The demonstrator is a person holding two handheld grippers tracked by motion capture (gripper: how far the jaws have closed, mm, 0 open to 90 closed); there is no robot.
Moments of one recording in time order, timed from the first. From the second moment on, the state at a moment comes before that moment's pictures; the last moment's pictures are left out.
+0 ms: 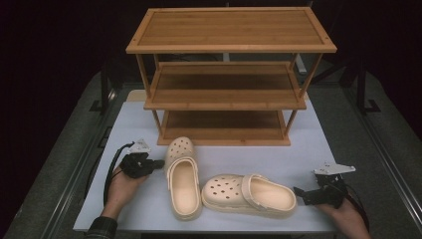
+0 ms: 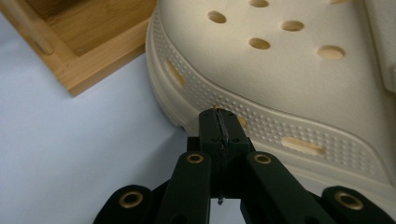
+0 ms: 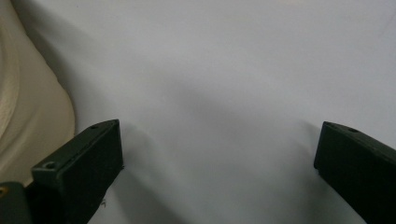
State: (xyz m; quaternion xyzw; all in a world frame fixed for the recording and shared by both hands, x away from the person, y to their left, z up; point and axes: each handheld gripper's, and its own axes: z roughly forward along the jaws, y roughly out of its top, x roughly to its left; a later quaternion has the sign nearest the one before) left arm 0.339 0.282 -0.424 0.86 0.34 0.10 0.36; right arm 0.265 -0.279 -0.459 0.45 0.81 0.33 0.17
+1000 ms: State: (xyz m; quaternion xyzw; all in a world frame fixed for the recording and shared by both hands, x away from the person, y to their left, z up) left arm 0.343 0.273 -0.414 0.86 0.32 0.11 0.37; right arm 0.265 -0.279 -0.459 0.45 0.81 0.33 0.17
